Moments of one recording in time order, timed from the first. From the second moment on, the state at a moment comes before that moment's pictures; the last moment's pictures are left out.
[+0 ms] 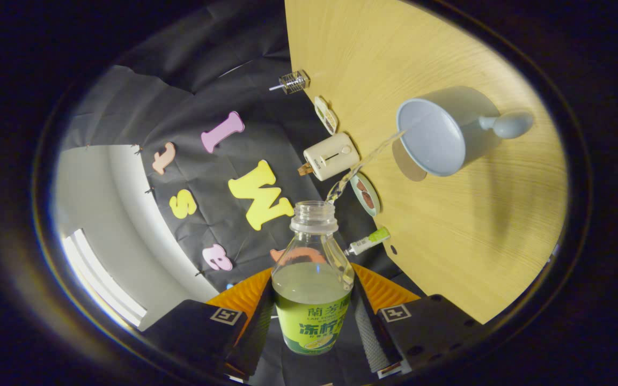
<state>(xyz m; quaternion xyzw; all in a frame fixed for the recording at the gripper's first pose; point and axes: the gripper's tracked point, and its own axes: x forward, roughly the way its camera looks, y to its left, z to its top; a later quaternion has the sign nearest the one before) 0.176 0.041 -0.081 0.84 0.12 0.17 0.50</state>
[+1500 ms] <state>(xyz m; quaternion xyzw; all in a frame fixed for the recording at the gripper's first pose) 0.175 0.024 -0.032 0.90 0.12 0.20 0.37</state>
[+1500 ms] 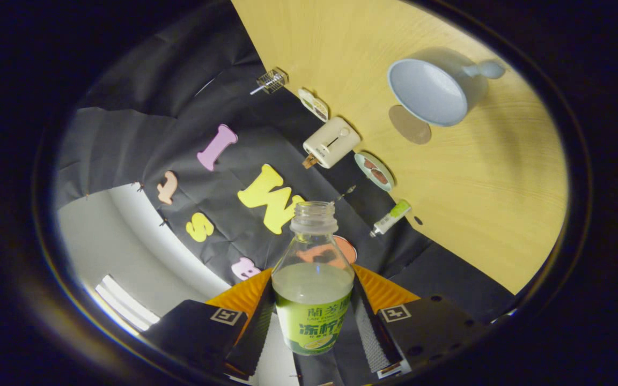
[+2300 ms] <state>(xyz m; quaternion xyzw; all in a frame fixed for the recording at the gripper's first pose) 0.162 0.013 0.020 0.90 0.12 0.22 0.35</state>
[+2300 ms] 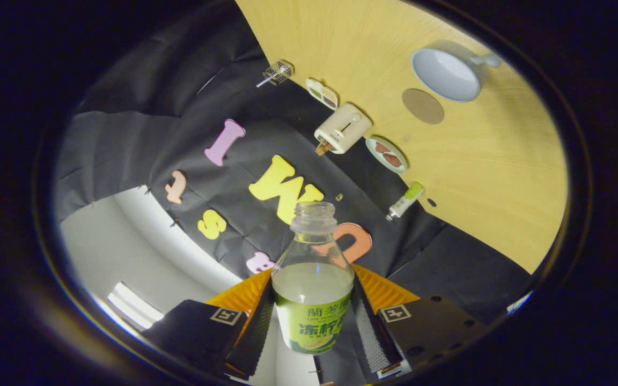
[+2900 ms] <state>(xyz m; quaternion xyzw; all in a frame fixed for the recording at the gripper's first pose) 0.167 0.032 -0.020 0.85 0.14 0.20 0.46</state>
